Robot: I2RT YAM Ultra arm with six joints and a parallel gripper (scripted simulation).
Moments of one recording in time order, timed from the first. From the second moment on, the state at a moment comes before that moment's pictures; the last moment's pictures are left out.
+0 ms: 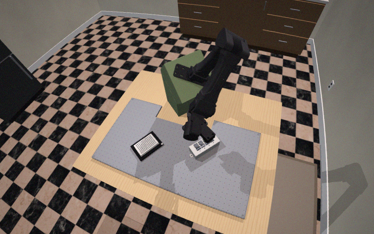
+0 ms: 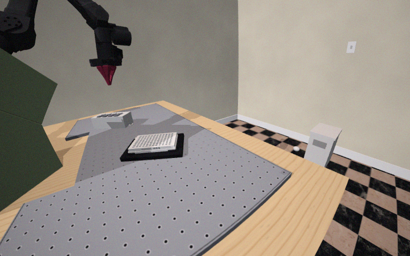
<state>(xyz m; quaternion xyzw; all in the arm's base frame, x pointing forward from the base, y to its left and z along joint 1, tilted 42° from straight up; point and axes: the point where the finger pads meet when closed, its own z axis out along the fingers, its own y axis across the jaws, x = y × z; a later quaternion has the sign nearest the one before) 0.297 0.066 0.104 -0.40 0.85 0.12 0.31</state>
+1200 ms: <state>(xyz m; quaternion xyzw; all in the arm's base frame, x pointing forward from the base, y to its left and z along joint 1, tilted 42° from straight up) 0.289 0.126 0.063 -0.34 0.87 0.12 0.33</state>
